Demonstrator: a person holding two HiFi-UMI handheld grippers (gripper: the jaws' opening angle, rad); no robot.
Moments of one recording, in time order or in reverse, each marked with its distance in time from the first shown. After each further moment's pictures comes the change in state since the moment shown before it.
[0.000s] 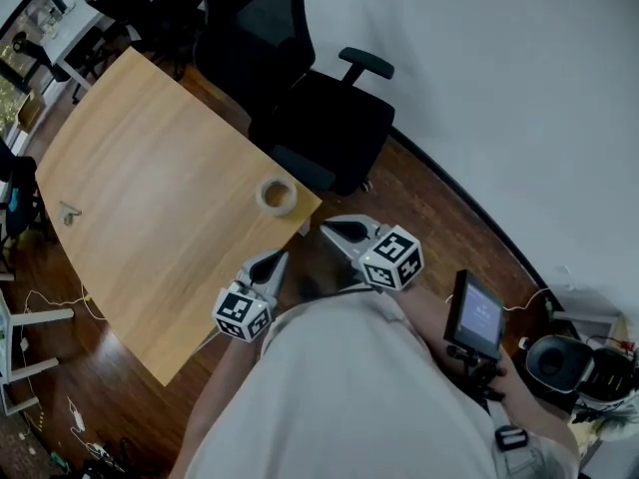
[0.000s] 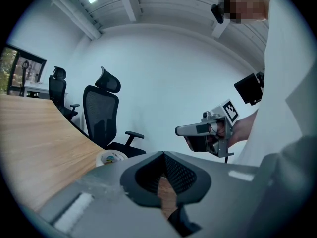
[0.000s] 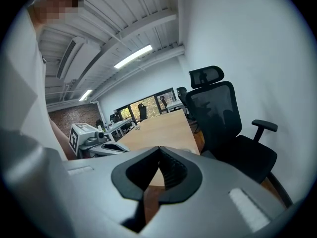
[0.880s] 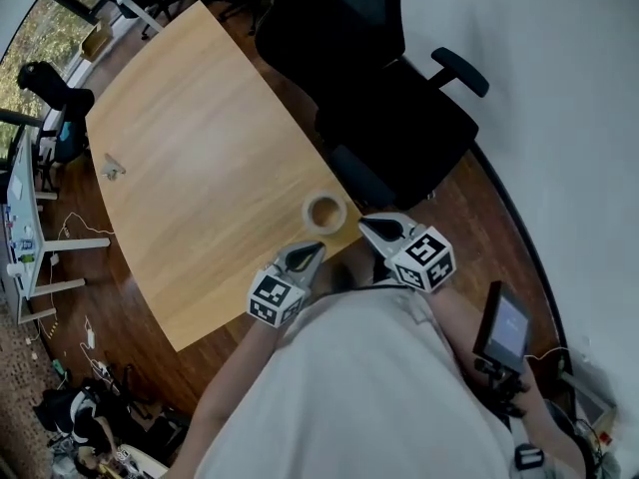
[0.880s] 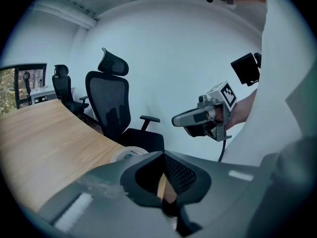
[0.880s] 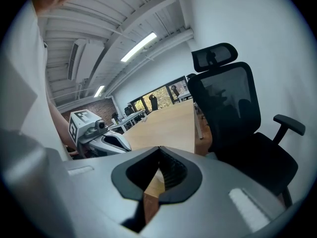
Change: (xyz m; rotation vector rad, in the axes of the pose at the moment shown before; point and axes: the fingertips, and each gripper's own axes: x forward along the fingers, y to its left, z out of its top) left arm 0.067 0.084 -0.004 0.027 0.254 0.162; right arm 0.086 -0.091 0.010 -0.020 0.129 0.200
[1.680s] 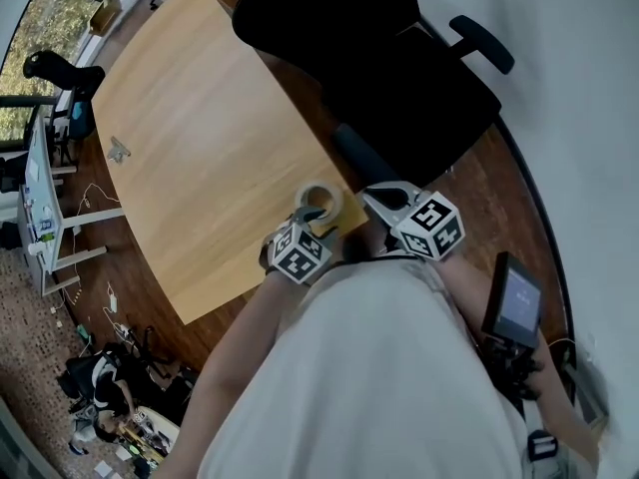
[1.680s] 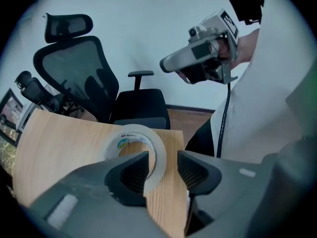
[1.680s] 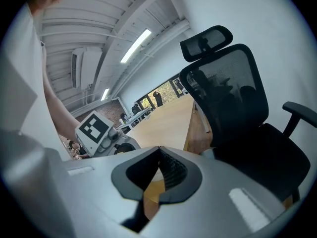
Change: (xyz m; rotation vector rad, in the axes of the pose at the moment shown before) left arm 0.082 0.029 -0.065 0.196 0.611 0.019; right arm 0.011 -0.066 0.001 0.059 0.053 0.122
